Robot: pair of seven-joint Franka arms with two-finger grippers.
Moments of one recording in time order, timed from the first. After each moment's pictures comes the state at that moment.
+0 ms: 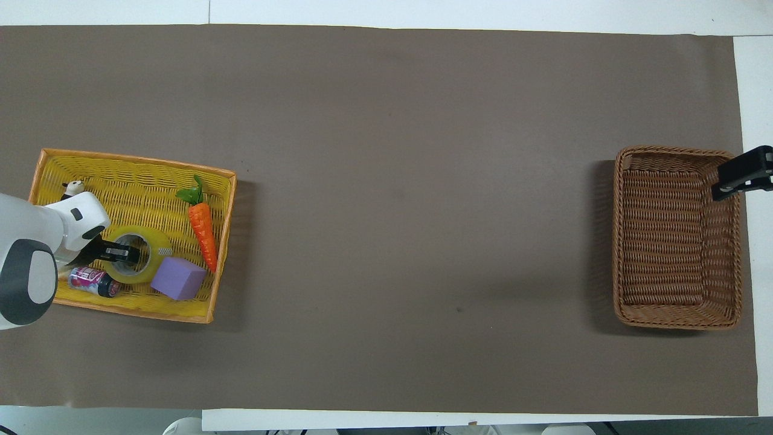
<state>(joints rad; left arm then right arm) 0.17 -0.06 -0.11 -2.45 0.02 2.28 0.29 -0.02 0.02 -0.09 -1.51 -0.04 1.34 0.02</state>
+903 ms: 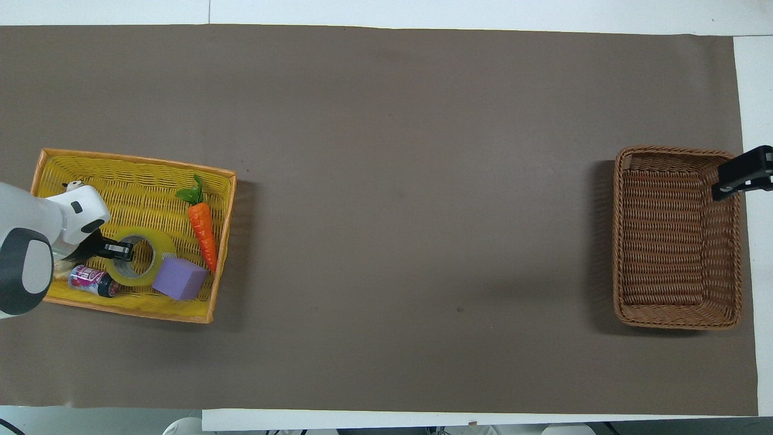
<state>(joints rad) 0.15 -0.05 -0.11 -2.31 0.02 2.07 0.29 -0.02 0.02 -0.09 -1.51 -0.04 1.34 0.02</state>
